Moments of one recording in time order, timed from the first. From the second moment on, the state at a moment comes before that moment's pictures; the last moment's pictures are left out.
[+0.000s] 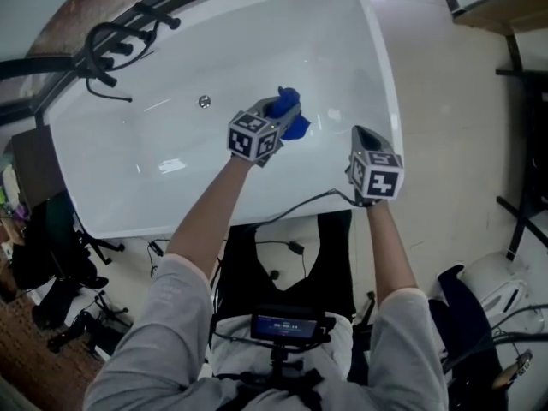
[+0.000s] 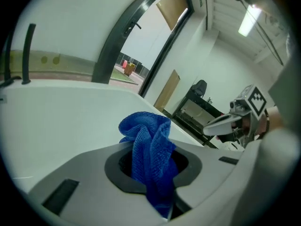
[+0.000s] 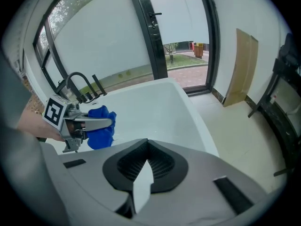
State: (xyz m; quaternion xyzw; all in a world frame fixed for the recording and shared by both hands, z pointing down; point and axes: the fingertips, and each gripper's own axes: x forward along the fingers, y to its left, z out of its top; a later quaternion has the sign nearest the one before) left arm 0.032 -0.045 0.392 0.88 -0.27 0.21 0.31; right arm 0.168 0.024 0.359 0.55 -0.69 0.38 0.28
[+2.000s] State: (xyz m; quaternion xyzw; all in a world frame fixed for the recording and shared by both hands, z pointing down) left arm -0.294 0.239 0.051 0.80 -0.57 0.14 0.14; right arm 0.008 0.195 0.092 0.48 -0.82 0.22 0.22
